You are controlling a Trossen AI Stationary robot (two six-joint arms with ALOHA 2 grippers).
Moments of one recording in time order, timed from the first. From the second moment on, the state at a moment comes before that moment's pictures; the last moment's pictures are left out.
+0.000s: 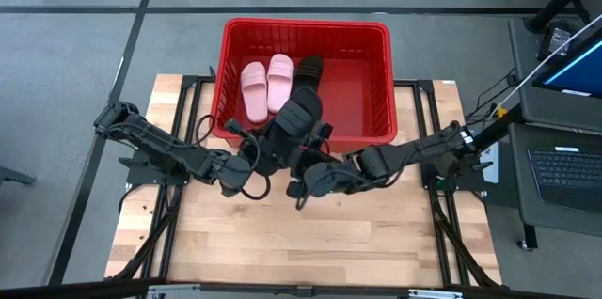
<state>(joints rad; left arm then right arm) -0.38 1.43 1.08 0.25 -1.49 0.38 0.34 1.89 1.97 -0.70 0.85 0.02</state>
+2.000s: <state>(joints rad) -0.43 1.40 1.08 0.27 -1.41 0.36 0.32 1.90 1.97 -0.82 1.19 -0.18</state>
